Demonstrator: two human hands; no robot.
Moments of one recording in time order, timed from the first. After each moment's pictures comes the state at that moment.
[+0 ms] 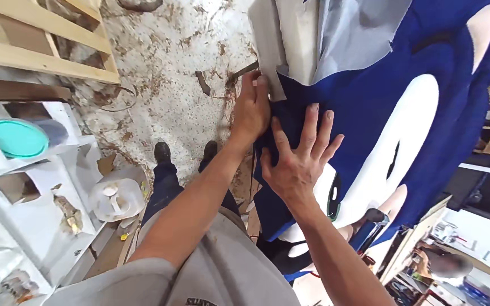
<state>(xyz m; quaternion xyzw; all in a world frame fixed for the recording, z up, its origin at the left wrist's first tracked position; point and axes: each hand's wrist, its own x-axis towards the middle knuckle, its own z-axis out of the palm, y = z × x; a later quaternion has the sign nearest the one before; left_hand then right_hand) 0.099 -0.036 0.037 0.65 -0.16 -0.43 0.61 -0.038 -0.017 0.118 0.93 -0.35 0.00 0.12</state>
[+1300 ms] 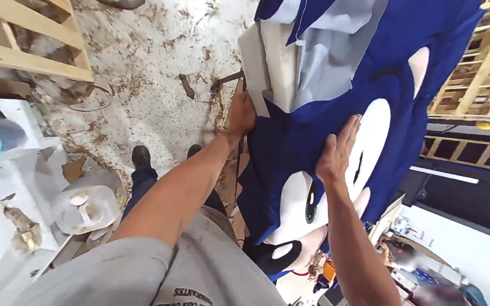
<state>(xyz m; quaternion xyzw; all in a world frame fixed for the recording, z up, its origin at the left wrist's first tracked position) 0.090 -0.079 -0.014 0.57 -0.15 -0.45 0.67 -0.126 -0.148 0.146 0.88 -0.48 0.00 -0.02</state>
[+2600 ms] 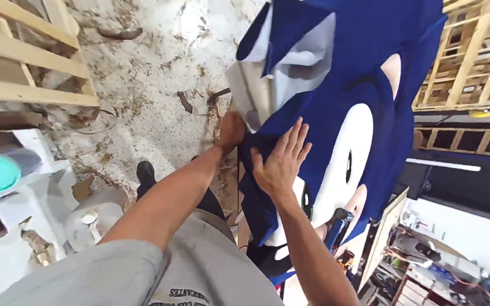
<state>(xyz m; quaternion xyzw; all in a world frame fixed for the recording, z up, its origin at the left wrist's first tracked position) 0.112 -0.055 0.001 0.66 -0.27 -0.48 0.51 -0.012 -0.049 0.132 0.88 -0.48 -0.02 0.06</state>
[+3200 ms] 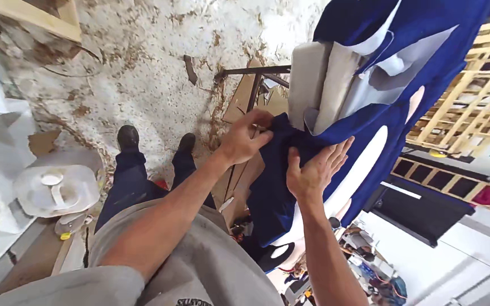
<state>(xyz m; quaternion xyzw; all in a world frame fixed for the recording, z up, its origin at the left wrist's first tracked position) 0.131 0.024 -0.002 0.50 -0.26 -0.48 0.67 -0.009 -0.054 0.131 0.87 -0.48 -0.06 0.08</state>
